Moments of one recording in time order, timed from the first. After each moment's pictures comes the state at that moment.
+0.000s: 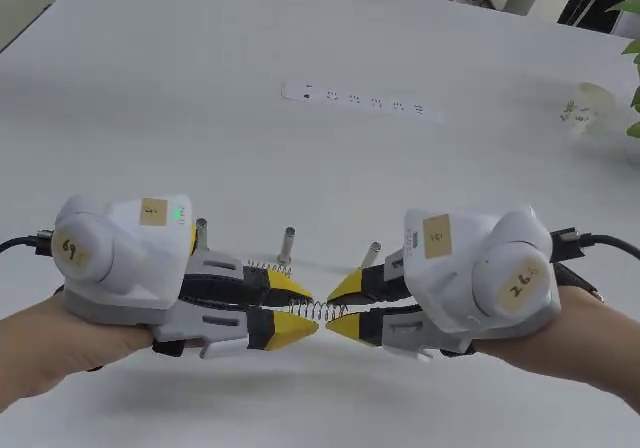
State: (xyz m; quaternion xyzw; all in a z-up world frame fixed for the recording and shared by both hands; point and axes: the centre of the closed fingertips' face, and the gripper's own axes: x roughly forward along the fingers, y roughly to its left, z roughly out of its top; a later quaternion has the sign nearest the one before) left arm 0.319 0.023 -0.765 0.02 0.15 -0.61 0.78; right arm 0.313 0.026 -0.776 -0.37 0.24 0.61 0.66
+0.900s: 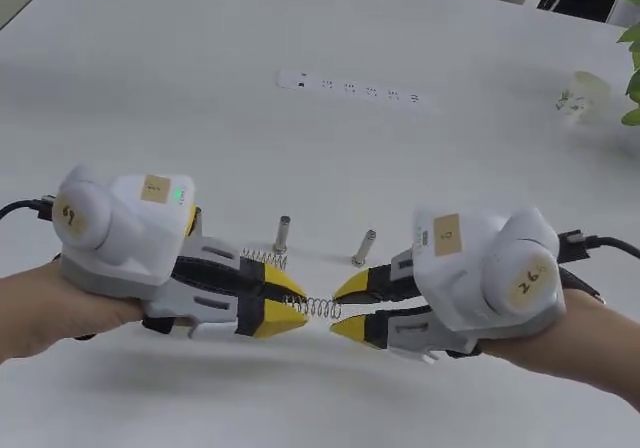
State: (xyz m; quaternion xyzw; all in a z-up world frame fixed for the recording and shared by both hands) left arm 0.310 0.022 -0.770 0.04 0.17 -0.65 0.74; right arm 0.306 0.011 -0.788 -0.34 0.26 0.60 0.68
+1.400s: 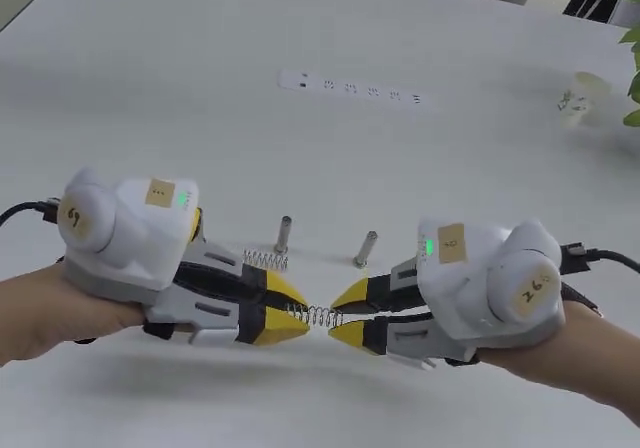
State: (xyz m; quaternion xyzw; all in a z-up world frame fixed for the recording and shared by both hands) left arm 0.303 0.021 -0.774 0.03 0.18 -0.66 0.73; right arm 0.302 0.016 -0.791 -0.32 0.26 0.61 0.68
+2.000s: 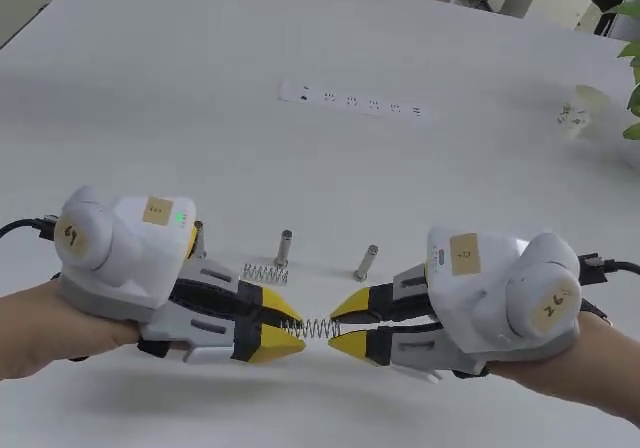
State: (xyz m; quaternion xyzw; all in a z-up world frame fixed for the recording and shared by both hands) left arm 0.304 0.025 -0.775 0.03 0.18 -0.66 0.73; right arm 0.303 0.020 -0.775 -0.32 0.24 0.62 0.68
